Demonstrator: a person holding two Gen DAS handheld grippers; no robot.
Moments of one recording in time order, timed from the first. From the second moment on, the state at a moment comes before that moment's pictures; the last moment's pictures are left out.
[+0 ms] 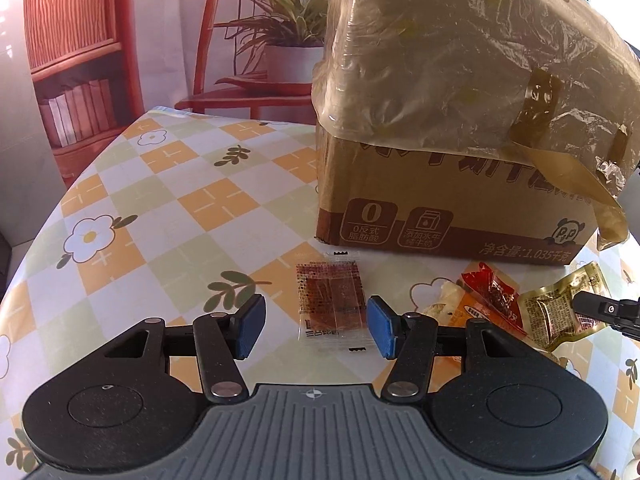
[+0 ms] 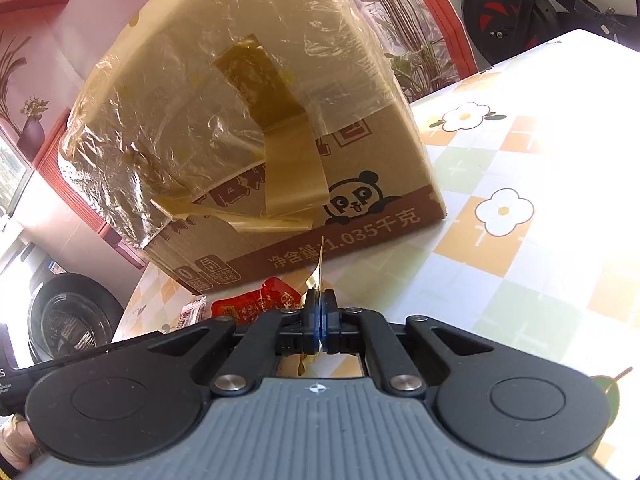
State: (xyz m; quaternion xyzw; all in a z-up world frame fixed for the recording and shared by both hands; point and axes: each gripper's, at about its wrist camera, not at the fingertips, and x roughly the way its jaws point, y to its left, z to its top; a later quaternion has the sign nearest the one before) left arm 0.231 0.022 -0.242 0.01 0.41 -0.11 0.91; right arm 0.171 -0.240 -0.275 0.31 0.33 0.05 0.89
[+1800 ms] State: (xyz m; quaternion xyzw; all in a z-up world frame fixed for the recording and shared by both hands) left arm 0.238 -0.041 -0.052 0.02 0.19 -0.15 0.97; right arm 0.207 -0.251 -0.099 0.18 0.09 0.12 0.97
